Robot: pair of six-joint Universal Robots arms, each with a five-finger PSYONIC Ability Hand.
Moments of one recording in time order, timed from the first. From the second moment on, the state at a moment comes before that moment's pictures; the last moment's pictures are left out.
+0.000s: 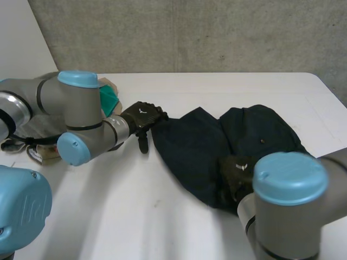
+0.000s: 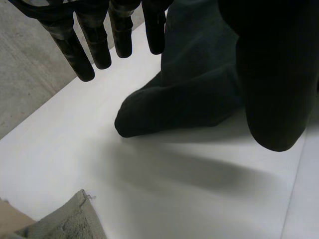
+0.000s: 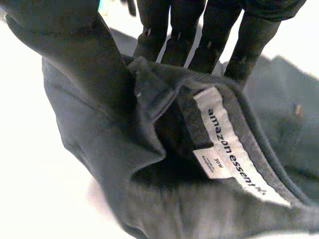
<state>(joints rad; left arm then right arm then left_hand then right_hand) 4.28 -2.56 -0.68 2.82 -1.25 3.61 2.29 -1.23 1.72 -0.08 1.84 3.21 0.25 0.25 0.25 0.24 0.06 1.12 1.18 1.18 1.19 1.00</state>
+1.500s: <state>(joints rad) 4.25 -2.23 -0.19 3.17 -1.44 3.38 2.02 -1.02 0.84 -0.71 1.71 2.83 1.17 1.20 1.19 1.20 0.99 1.13 1.18 1.19 1.20 1.01</state>
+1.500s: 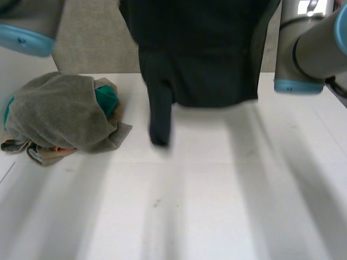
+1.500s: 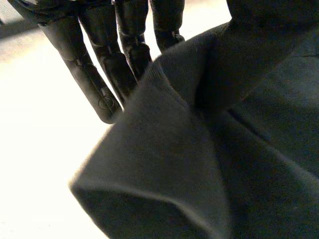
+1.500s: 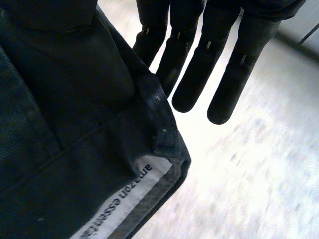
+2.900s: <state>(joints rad) 4.27 -2.41 -0.19 2.87 -1.37 3.48 2.03 -1.02 0.92 -0.16 1.73 2.85 1.17 1.20 1.19 1.20 0.99 1.13 1.18 1.19 1.20 1.01</state>
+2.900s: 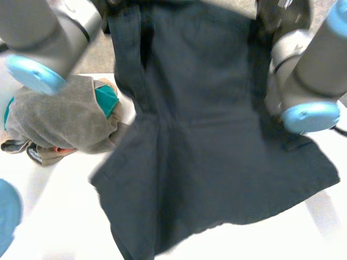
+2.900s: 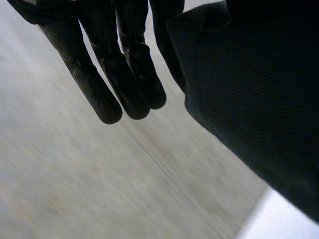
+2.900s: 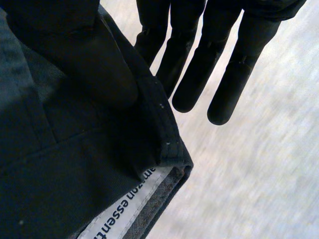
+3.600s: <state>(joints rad) 4.25 -2.49 -0.26 2.87 -1.57 3.52 1.90 -0.81 0.83 -0.12 1.48 2.72 0.19 0.21 0.21 0.20 0.05 0.22 0.20 0.21 0.21 0.04</state>
